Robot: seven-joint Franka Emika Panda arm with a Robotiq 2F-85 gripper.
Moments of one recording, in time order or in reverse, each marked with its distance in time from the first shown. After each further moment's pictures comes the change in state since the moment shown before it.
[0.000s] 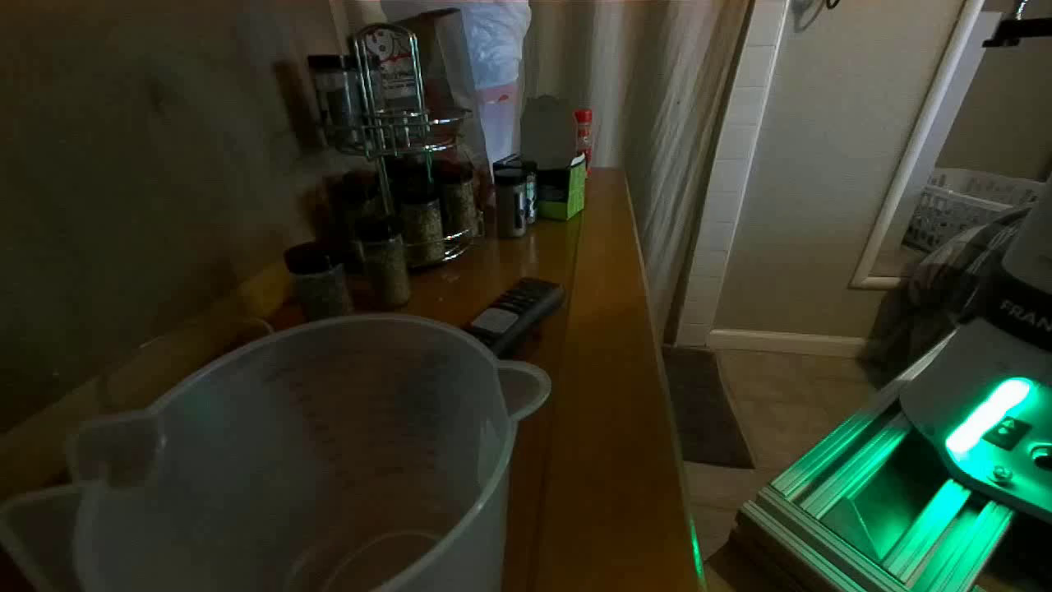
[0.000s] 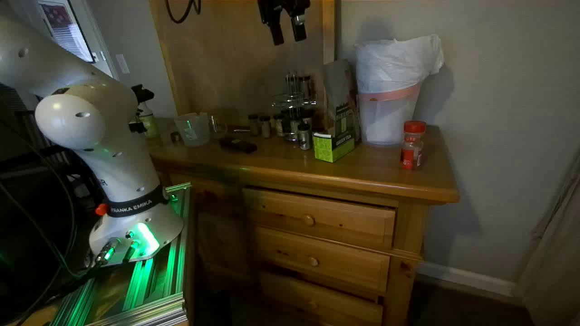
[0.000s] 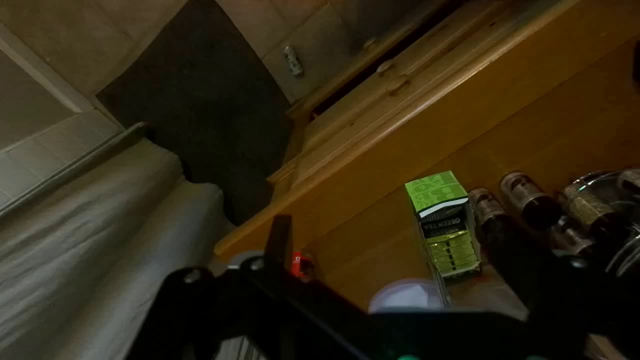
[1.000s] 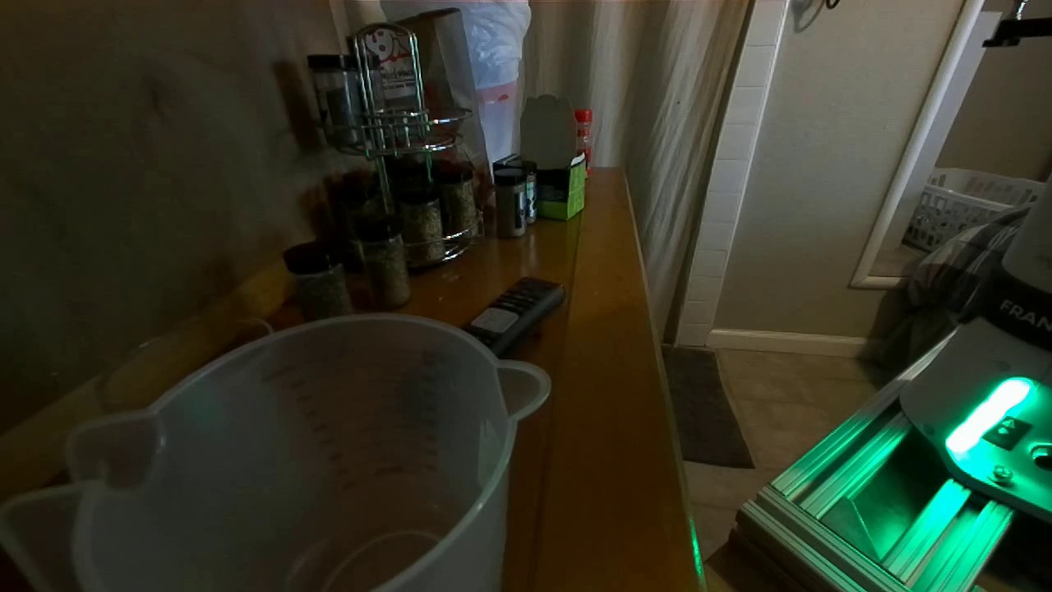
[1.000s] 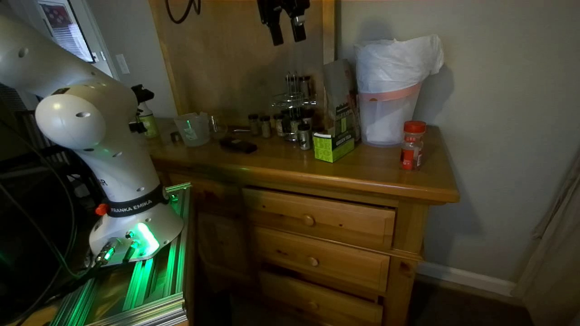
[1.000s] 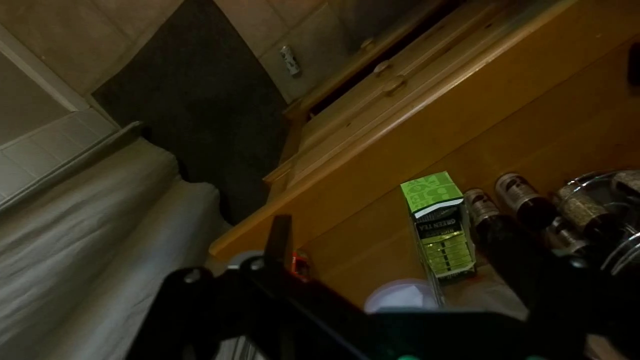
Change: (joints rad) arm 0.004 -0.003 0.000 -0.003 0.005 -0.002 -0.004
